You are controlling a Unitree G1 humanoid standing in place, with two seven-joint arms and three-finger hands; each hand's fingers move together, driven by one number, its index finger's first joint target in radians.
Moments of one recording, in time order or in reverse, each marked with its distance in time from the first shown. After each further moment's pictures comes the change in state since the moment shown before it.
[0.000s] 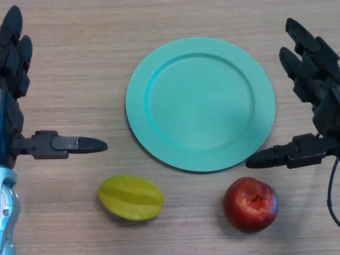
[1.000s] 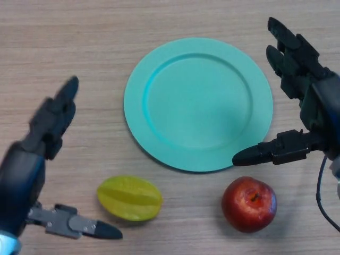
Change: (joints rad) left arm 0.337 -0.090 -0.025 -0.296 0.218 0.072 -0.322; right arm -0.046 0.011 0.065 0.027 -0.087 0.026 -0.018
